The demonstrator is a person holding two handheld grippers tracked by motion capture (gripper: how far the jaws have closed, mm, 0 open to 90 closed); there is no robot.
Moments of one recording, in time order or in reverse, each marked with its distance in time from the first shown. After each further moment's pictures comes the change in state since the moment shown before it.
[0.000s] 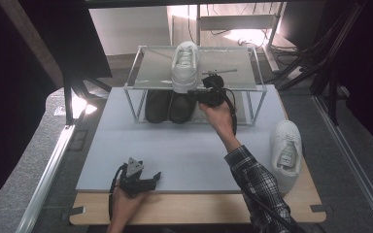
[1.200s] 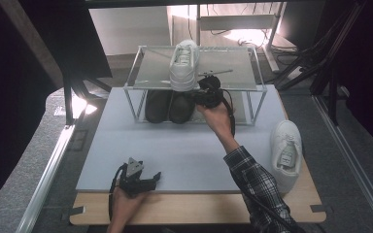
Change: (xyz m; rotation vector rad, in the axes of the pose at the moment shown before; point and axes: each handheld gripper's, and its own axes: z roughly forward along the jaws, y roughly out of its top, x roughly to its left) left arm 0.000 0.000 0.000 0.000 0.000 0.000; right arm 0.009 -0.001 0.002 0.017 -0.024 -0.058
